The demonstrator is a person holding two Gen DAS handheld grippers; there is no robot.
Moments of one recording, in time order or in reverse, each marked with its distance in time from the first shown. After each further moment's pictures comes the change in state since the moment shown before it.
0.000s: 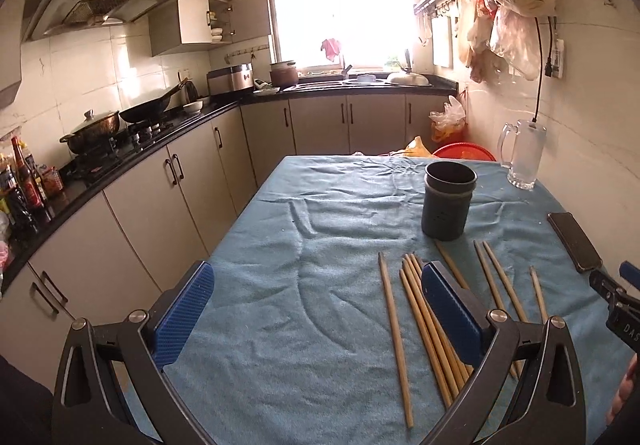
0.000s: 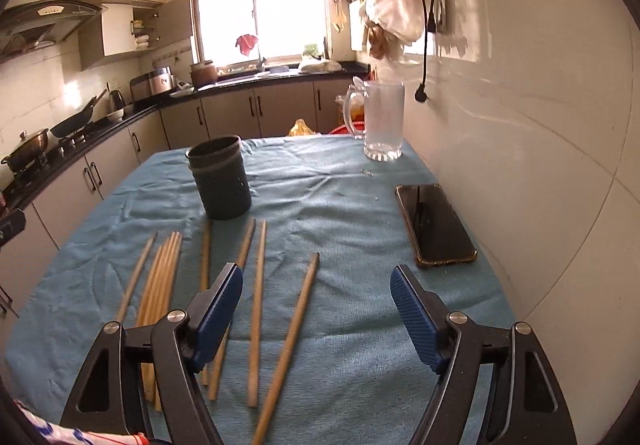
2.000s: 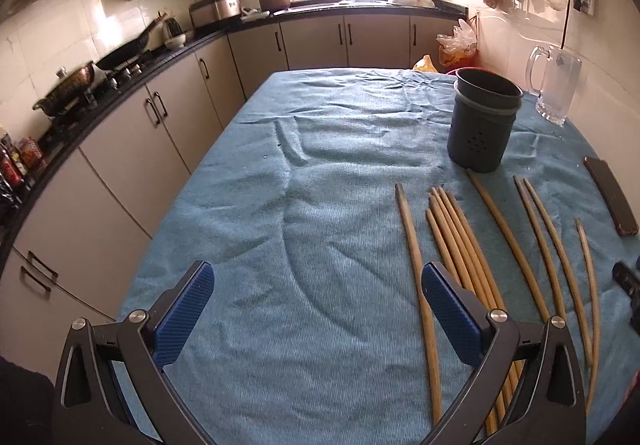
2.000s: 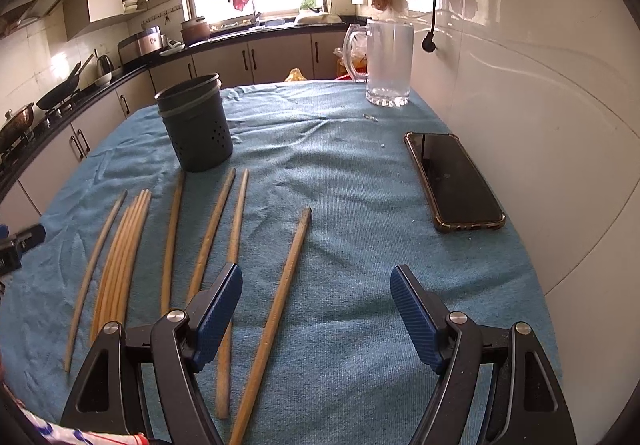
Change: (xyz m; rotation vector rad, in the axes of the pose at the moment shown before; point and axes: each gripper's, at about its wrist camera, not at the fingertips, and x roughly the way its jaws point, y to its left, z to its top) left arm 0.104 0.009 -0.015 0.015 0.299 -0.025; right arm 0.072 -0.008 -0.019 0.005 0.199 -0.005
